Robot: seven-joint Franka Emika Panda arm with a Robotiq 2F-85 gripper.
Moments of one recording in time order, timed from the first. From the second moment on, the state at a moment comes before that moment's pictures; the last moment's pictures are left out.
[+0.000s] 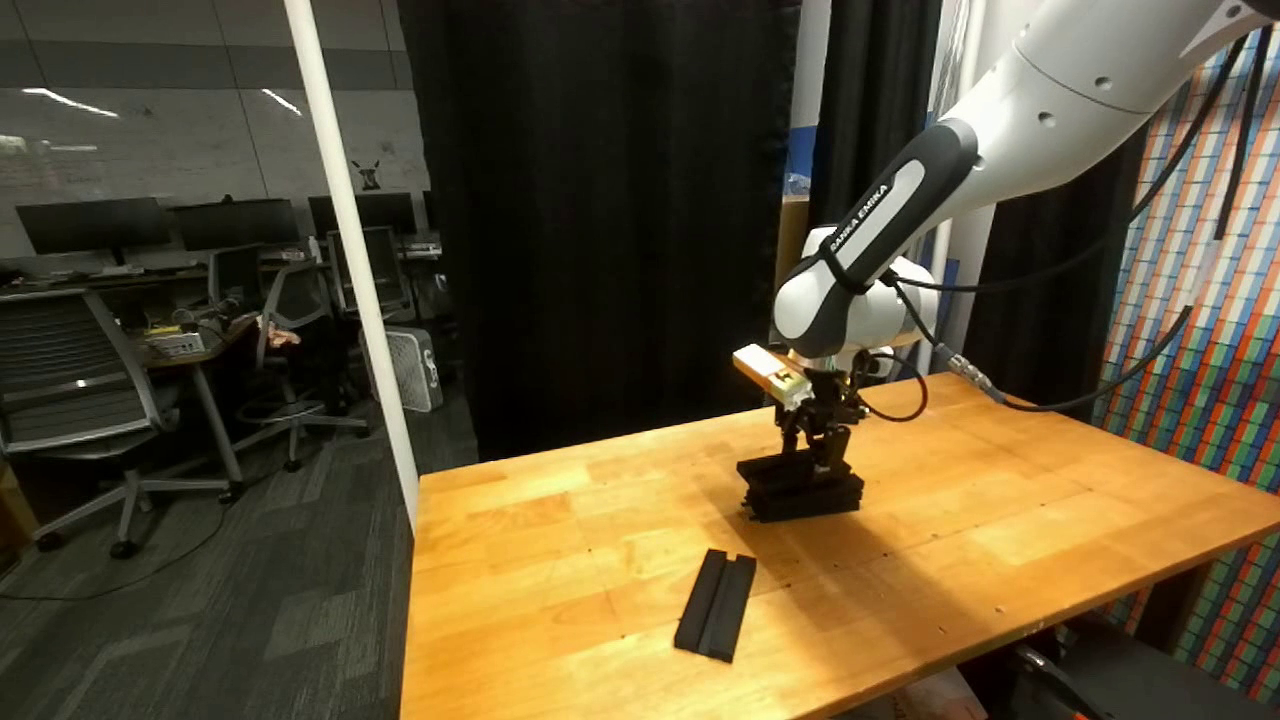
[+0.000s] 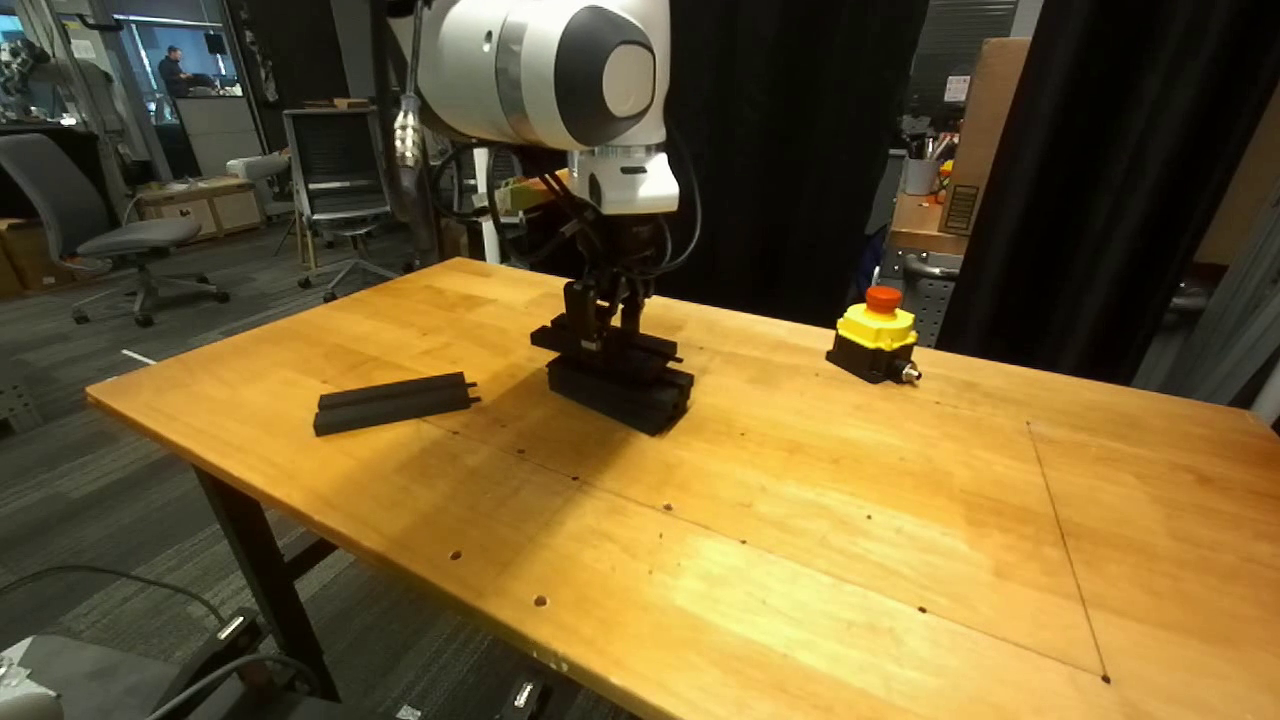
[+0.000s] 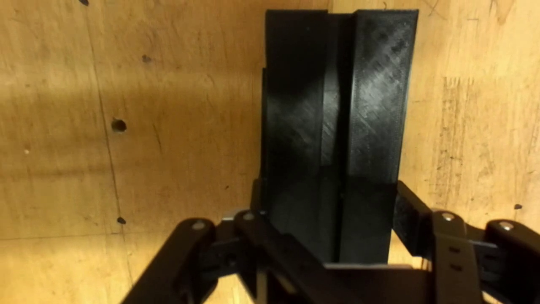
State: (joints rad) arm -0.01 0.17 -0.13 -2.33 0.10 2.56 1.61
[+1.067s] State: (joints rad) arm -0.02 0.15 -0.13 -2.36 0.12 2.56 1.62
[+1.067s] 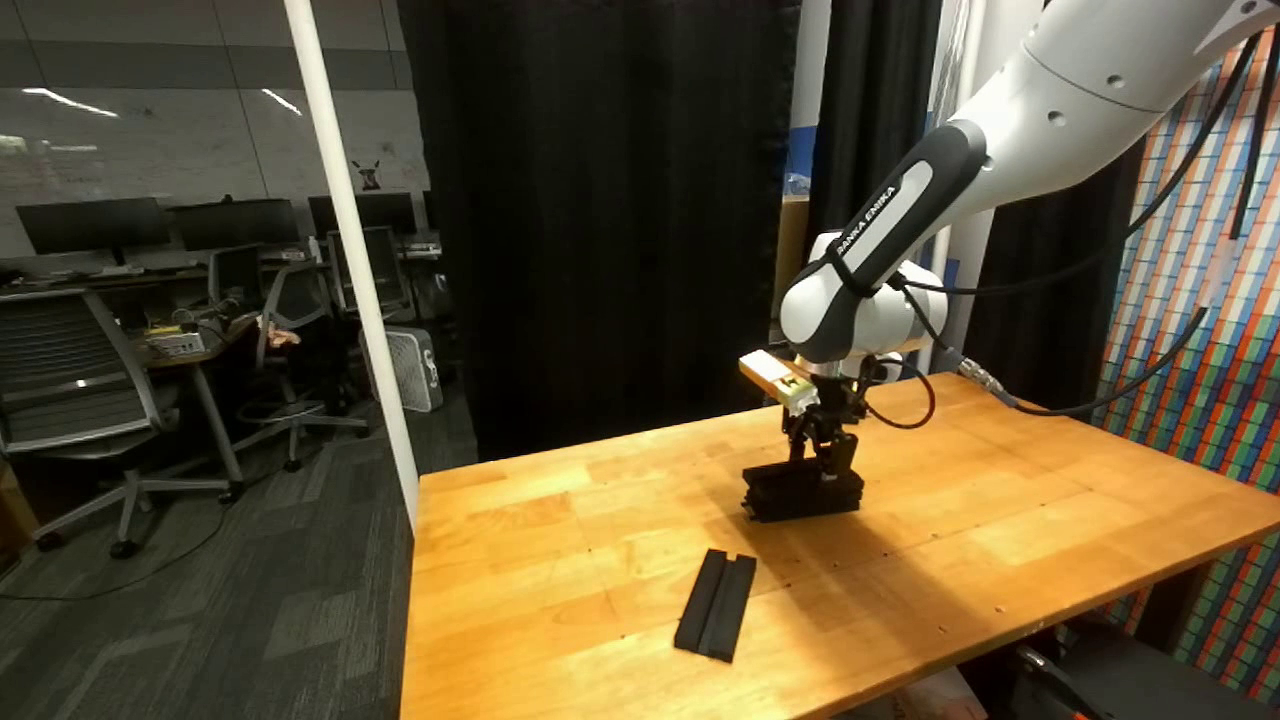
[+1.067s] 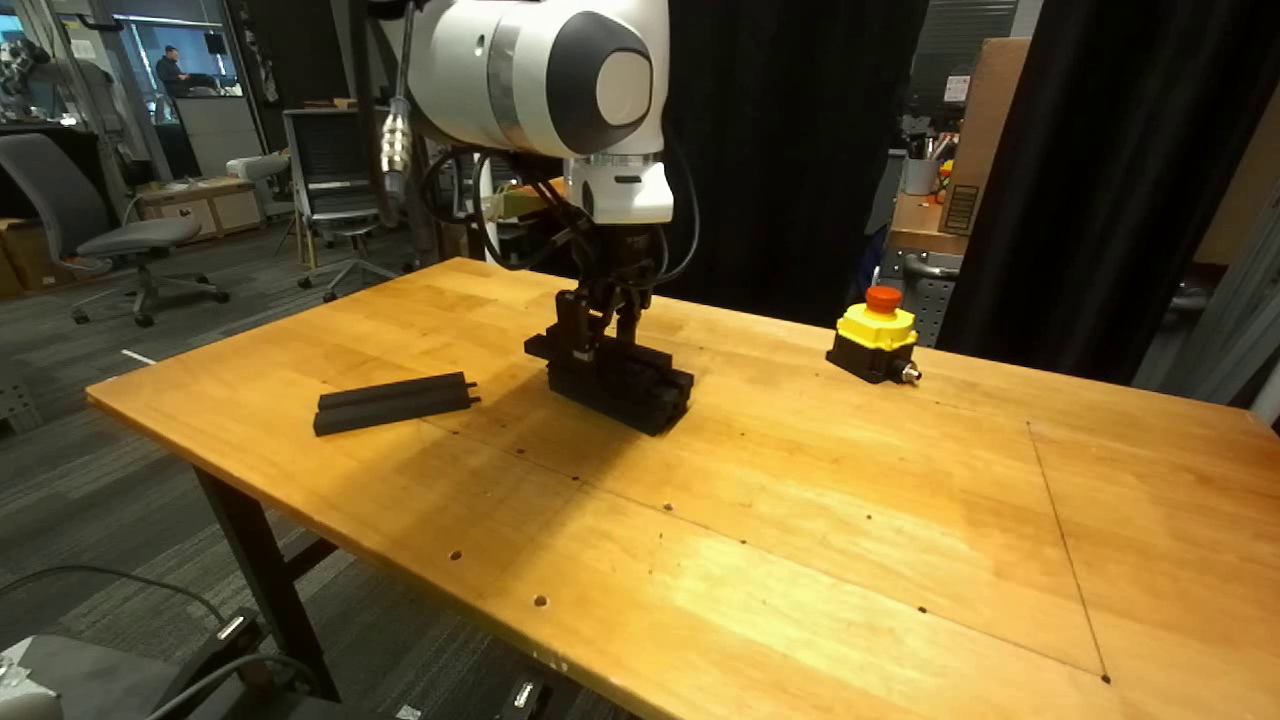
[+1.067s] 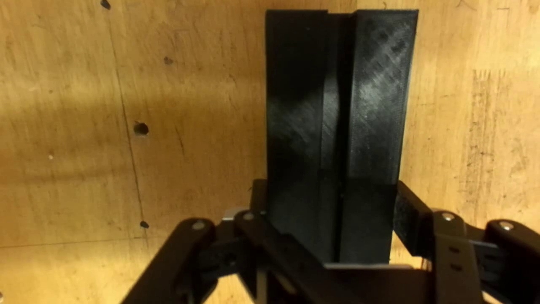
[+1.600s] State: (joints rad) arm -0.02 0.15 -0.14 -2.36 0.12 2.56 1.62
